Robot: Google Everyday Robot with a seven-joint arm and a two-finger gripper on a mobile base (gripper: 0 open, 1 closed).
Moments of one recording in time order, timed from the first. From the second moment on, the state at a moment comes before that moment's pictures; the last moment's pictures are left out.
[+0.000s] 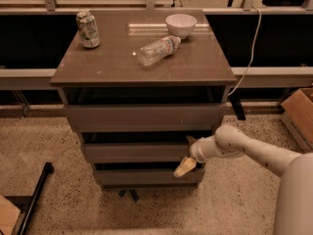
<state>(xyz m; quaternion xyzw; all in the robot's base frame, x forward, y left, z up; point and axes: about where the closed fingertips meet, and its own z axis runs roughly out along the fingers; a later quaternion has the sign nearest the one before) 0.636 -0.129 0.432 -0.52 0.77 0.20 0.30</state>
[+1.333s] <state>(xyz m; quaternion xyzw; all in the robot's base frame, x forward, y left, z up) 0.646 -0.134 0.426 -0.52 0.78 0.20 0.30</state>
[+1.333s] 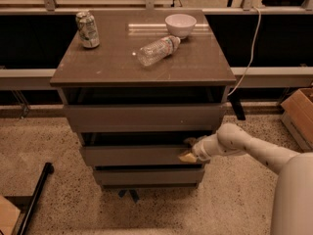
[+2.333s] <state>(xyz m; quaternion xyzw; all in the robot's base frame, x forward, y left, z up) 0.646 -0.134 0.437 -0.52 0.78 0.20 0.30</state>
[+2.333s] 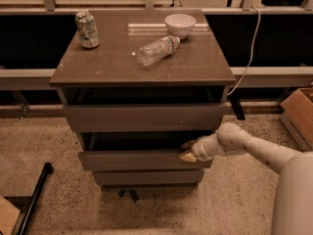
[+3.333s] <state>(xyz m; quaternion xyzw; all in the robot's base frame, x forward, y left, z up) 0.644 -0.131 0.436 -0.52 0.78 0.20 0.28</state>
